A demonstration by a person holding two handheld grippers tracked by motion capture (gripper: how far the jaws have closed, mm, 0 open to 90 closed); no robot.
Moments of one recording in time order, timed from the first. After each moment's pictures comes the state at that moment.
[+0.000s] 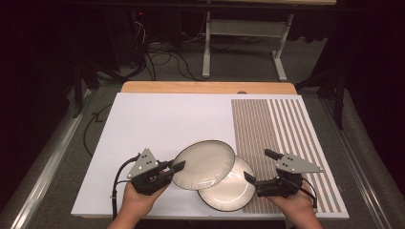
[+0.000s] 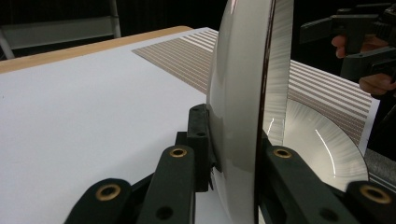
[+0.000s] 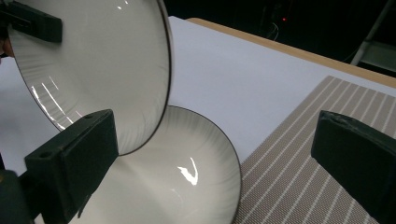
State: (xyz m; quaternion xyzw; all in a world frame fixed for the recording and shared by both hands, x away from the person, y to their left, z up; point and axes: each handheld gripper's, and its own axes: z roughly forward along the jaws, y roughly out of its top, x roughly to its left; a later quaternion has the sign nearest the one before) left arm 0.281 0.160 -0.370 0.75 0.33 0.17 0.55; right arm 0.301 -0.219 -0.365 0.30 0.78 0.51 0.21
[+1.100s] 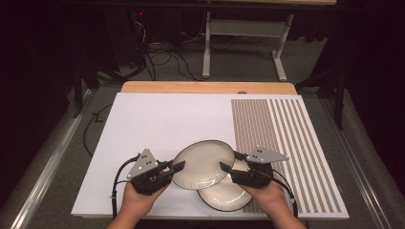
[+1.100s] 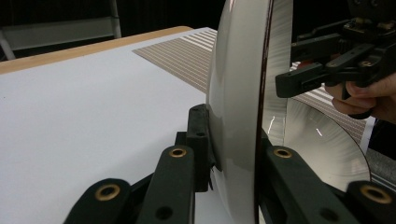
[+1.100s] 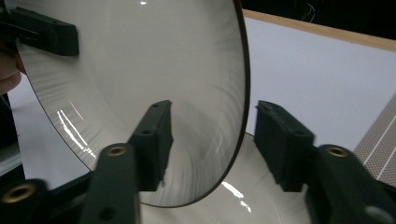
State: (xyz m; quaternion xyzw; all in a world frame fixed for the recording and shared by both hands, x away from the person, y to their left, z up) left arm 0.281 0.160 -0.371 0.75 0.33 0.17 0.55; right arm 0.323 -0.161 -0.378 0.30 0.79 0.51 0.15
